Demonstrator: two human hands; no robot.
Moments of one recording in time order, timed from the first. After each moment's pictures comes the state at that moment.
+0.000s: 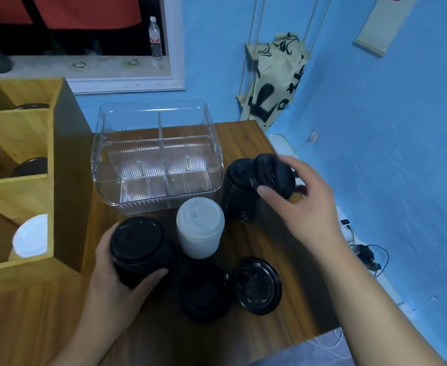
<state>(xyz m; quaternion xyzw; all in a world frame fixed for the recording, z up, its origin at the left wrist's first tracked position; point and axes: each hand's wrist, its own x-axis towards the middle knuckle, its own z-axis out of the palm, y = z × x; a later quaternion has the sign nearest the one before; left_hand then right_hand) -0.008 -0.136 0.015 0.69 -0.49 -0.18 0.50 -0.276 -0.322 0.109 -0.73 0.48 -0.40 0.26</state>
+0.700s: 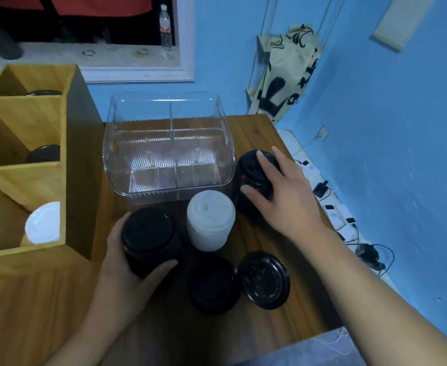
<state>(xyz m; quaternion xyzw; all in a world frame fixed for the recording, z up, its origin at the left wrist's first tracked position) -0.006 -0.136 0.011 0.69 -0.49 -0.17 0.50 -0.242 -0.340 0.087 -0.85 0.49 -0.17 0.06</state>
